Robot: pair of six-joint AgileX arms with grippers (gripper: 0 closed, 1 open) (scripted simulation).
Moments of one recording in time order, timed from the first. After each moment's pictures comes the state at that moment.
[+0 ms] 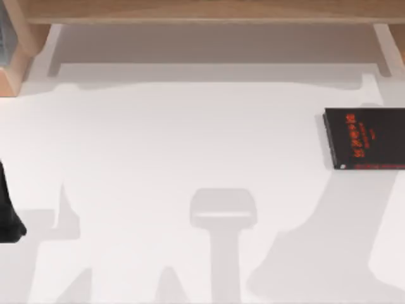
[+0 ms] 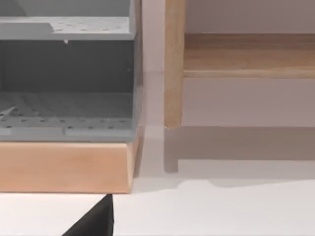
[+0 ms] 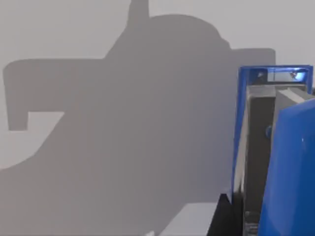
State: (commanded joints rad) left arm 0.00 0.00 0.00 0.00 0.00 0.00; right arm -0.38 2.59 2.36 -1.22 -0.06 -0.60
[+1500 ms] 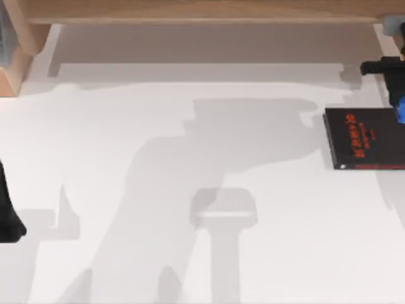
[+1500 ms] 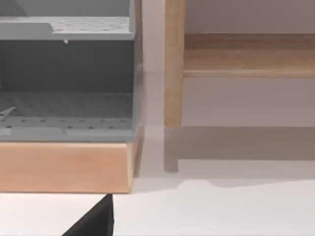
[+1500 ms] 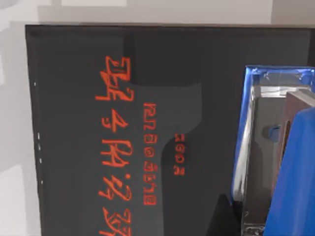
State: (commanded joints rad) left arm 0.00 0.00 0.00 0.00 0.00 0.00; right arm 0.05 2.15 1.80 -1.08 0.00 0.06
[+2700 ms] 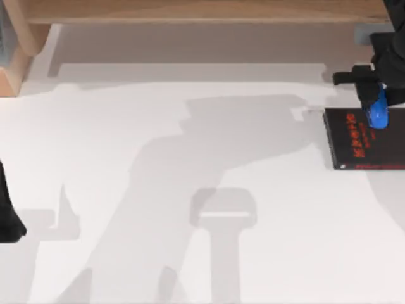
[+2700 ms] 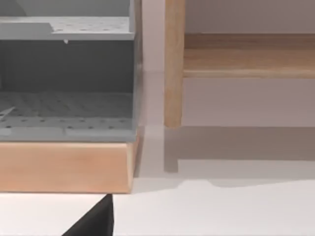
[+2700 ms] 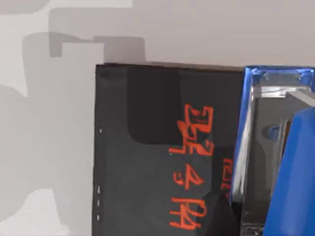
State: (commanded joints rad) left arm 0.00 0.00 0.00 0.00 0.00 0.00; right arm 0.11 2.19 1.74 -0.93 0.00 0.08
